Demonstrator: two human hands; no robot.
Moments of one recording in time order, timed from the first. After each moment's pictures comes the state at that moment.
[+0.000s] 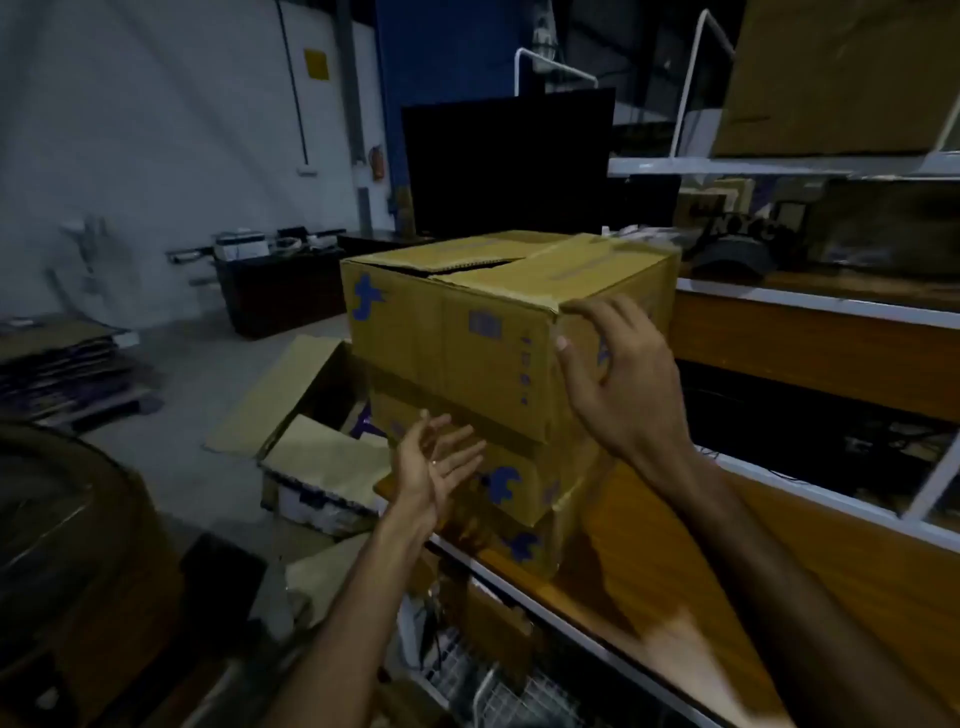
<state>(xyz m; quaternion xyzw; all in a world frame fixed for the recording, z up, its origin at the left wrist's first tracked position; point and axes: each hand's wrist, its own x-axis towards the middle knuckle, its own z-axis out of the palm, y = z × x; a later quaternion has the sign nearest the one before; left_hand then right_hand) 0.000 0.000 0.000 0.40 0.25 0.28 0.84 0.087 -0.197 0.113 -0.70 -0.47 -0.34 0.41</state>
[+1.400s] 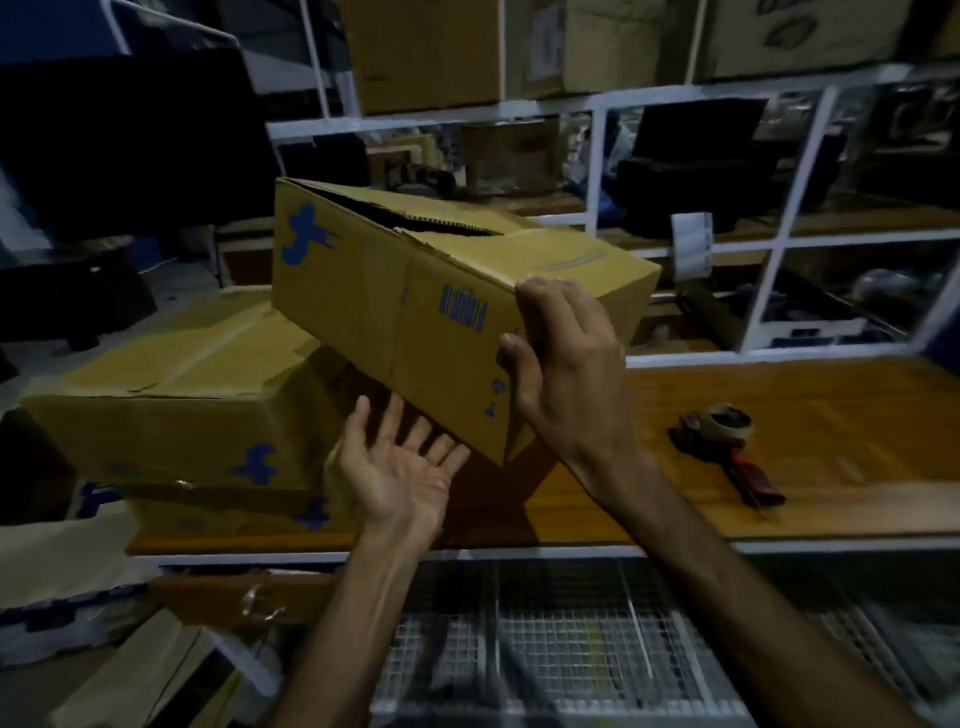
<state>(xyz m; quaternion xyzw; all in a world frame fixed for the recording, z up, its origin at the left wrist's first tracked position) -0.027 -0.257 0.011 0.30 0.07 0.03 0.95 -0.004 -0.424 0.077 -0.81 -0.20 -0.43 0.35</state>
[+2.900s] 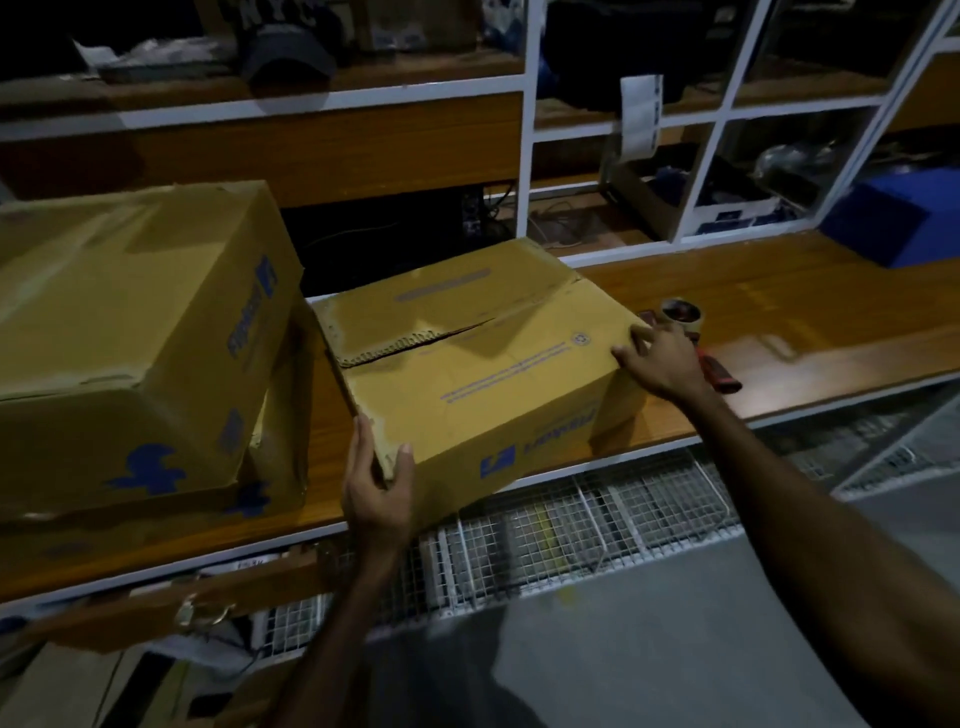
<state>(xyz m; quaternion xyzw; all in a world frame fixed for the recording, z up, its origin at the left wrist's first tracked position) 0.064 -0.190 -0.193 0.80 0.05 0.18 0.57 0.140 -0.578 -0.119 -0.95 0.18 -0.03 0.25</state>
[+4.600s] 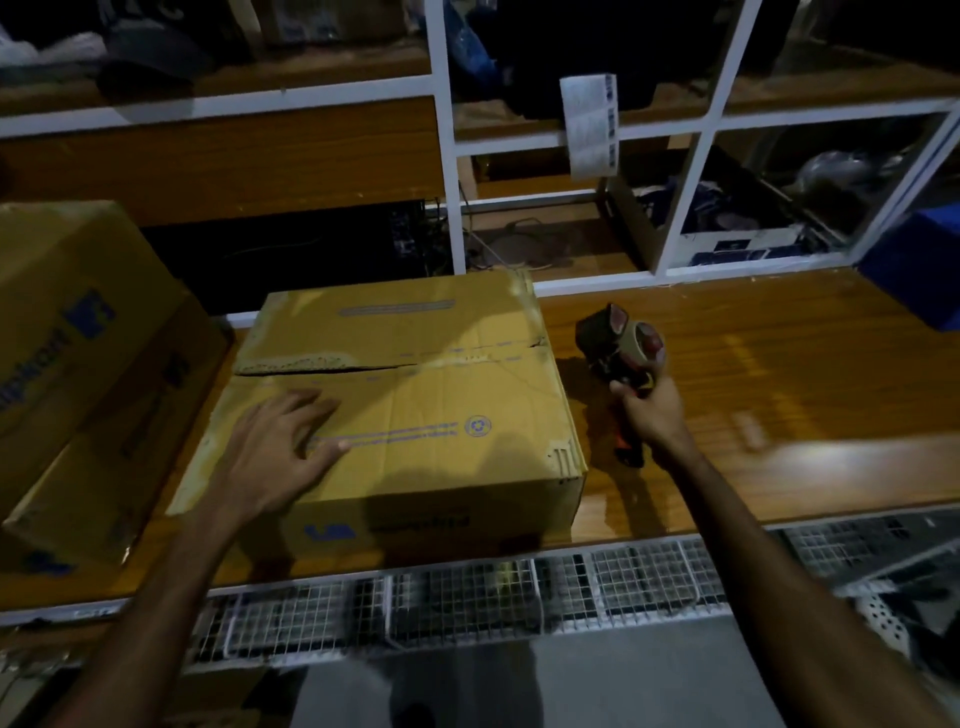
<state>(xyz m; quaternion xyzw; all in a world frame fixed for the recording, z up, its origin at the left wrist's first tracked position) 0.196 -0.315 -0.115 0.99 -0.08 0.04 0.13 0.247 -0.788 -0.189 -0.81 0.18 -0.07 0.55</state>
